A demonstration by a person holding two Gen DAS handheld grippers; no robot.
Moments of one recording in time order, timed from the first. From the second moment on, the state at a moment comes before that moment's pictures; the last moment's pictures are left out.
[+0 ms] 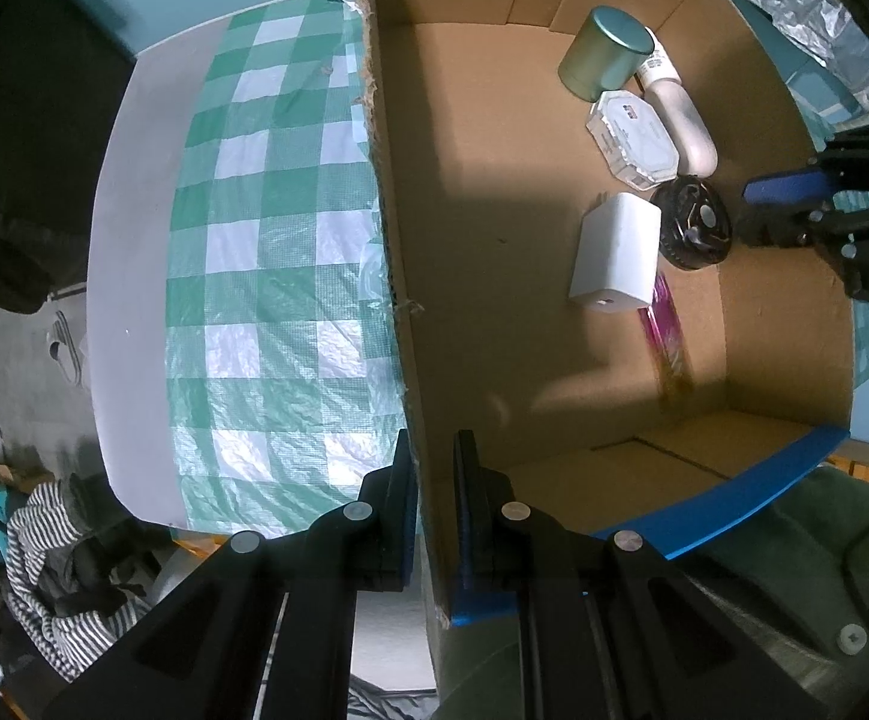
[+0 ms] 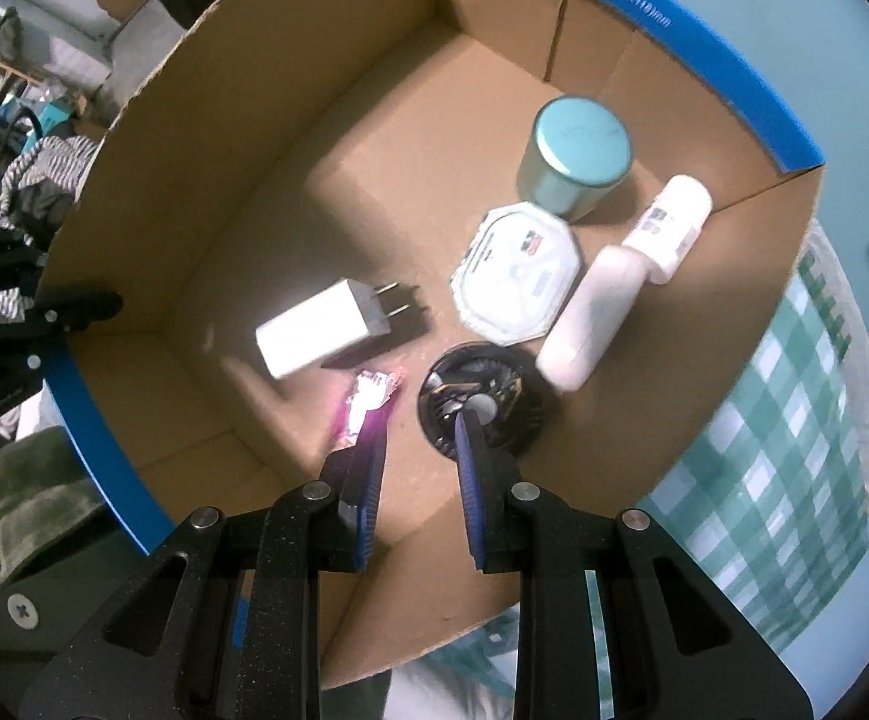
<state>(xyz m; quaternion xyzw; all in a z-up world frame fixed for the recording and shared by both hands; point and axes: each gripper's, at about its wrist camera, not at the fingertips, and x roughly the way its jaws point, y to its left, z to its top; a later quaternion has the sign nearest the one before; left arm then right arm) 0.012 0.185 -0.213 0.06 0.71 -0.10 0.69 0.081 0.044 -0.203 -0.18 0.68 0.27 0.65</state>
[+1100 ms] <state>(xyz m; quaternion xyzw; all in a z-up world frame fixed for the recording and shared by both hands) 0.017 0.176 -0.211 0.07 0.71 -0.09 0.70 0.064 -0.048 -0.157 -0.15 0.67 0.24 0.69</state>
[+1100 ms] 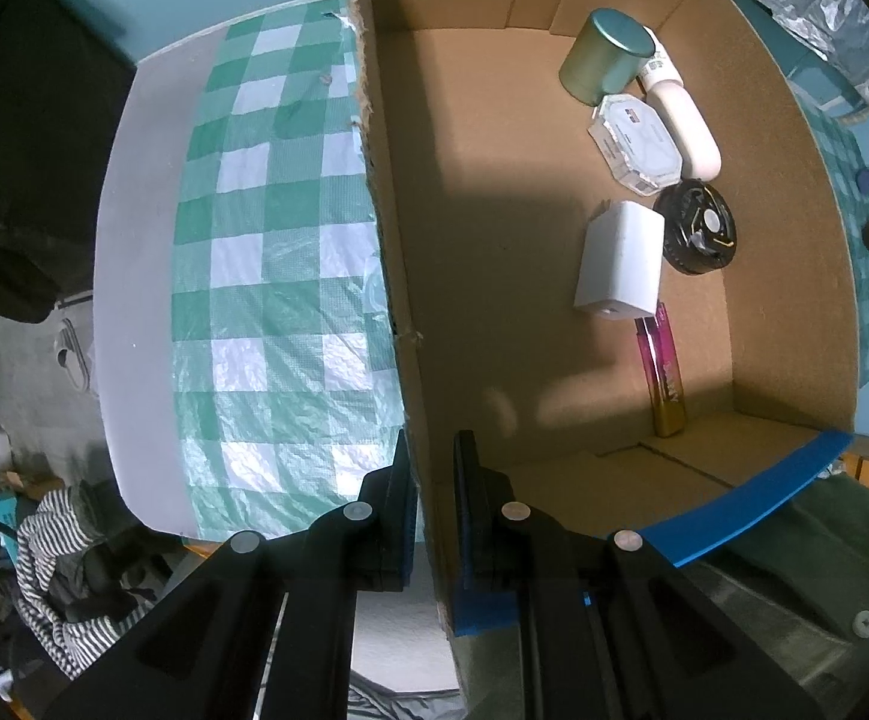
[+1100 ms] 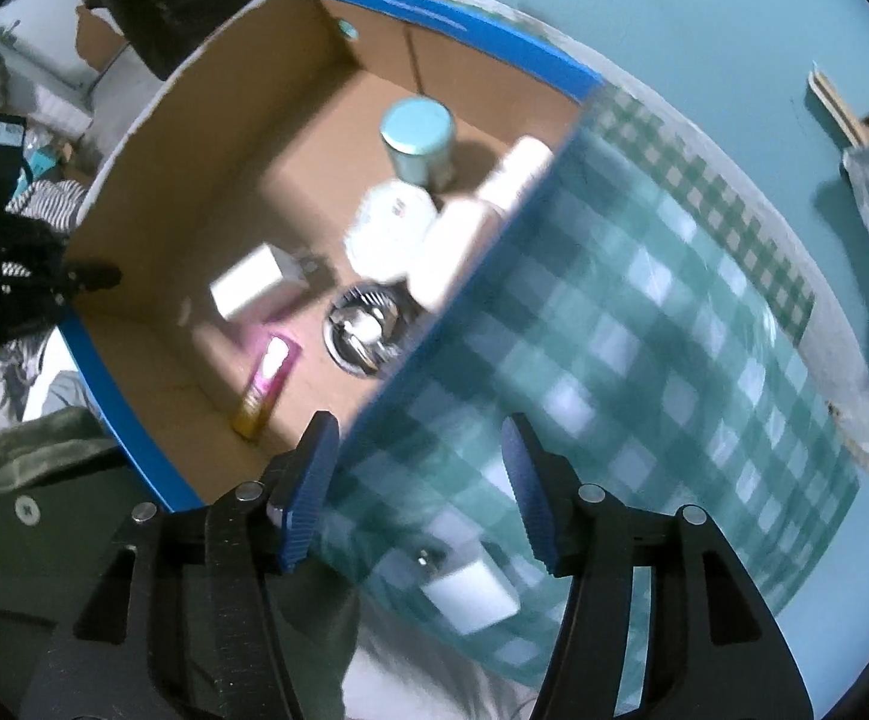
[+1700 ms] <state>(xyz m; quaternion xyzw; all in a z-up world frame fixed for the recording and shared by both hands) 0.018 0.170 -0.210 0.07 0.71 -0.08 0.69 -0.003 -0.110 -0.210 -0.18 0.68 0.28 0.65</state>
